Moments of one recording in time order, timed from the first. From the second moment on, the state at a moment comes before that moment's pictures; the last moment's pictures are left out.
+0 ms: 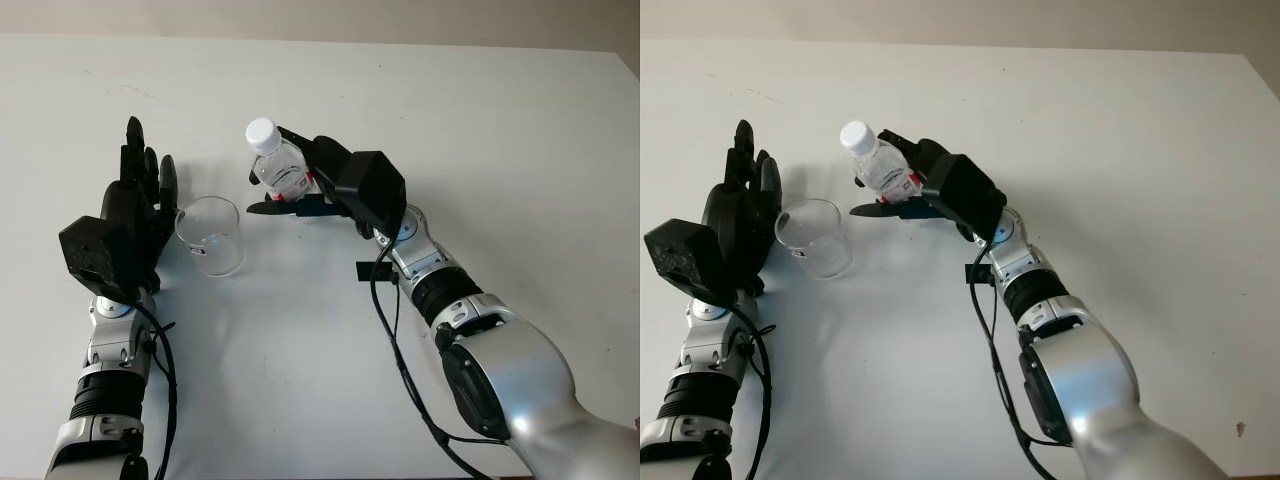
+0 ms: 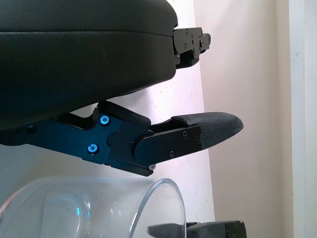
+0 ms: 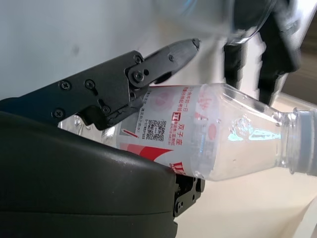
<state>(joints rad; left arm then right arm) -0.48 0.27 0.24 0.54 -0.12 -0.30 -0.06 -1.06 -0.09 0.16 1.18 -0.30 -0.47 0.14</state>
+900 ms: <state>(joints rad) -0.49 0.27 0.25 0.54 -0.12 -0.31 -0.04 -1.33 -0.19 0.54 1.26 -0.79 -0.40 -0.41</state>
